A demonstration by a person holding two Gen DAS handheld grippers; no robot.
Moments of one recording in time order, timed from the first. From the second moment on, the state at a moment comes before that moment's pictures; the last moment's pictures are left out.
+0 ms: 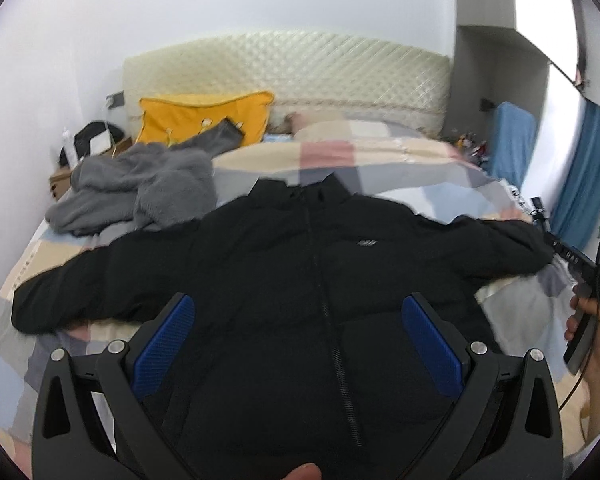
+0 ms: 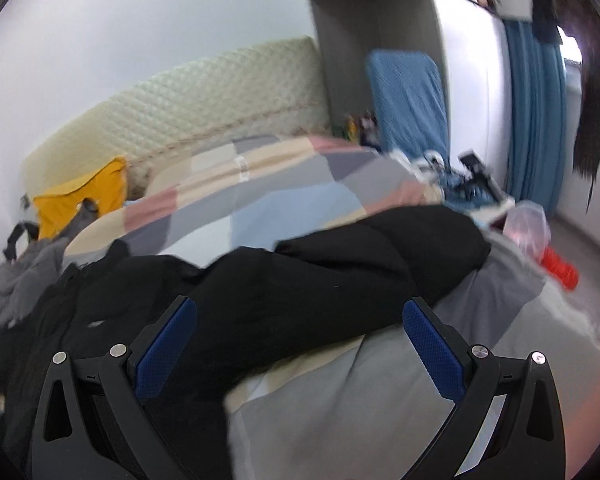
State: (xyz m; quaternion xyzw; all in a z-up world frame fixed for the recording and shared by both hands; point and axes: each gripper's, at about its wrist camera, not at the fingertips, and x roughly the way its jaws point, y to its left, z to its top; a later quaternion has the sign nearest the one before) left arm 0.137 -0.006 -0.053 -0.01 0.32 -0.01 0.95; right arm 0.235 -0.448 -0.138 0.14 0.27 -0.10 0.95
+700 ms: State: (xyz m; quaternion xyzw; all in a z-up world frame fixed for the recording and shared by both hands) left arm 0.225 0.026 -0.156 -0.01 0.40 0.10 0.91; right arm 0.345 -0.676 -0.249 0.38 0.29 -0.20 0.86
